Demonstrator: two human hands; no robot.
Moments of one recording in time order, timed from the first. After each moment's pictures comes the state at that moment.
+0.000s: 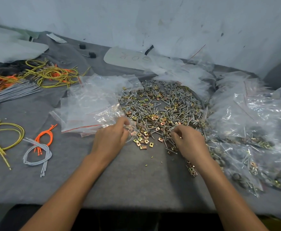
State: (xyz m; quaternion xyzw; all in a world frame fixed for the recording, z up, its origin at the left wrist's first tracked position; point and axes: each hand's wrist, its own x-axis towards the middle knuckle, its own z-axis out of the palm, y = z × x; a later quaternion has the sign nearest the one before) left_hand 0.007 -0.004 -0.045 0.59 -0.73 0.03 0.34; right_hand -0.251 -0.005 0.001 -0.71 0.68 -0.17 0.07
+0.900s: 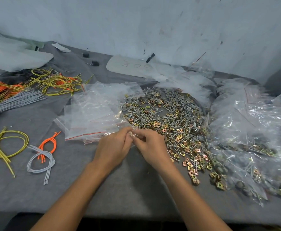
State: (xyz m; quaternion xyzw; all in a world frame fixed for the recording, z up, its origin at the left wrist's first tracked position) left_hand 0.005 0.000 -0.041 0.59 -0.73 -0.03 0.35; right_hand -0.148 -0.010 -0.016 -0.73 0.54 -0.33 0.24
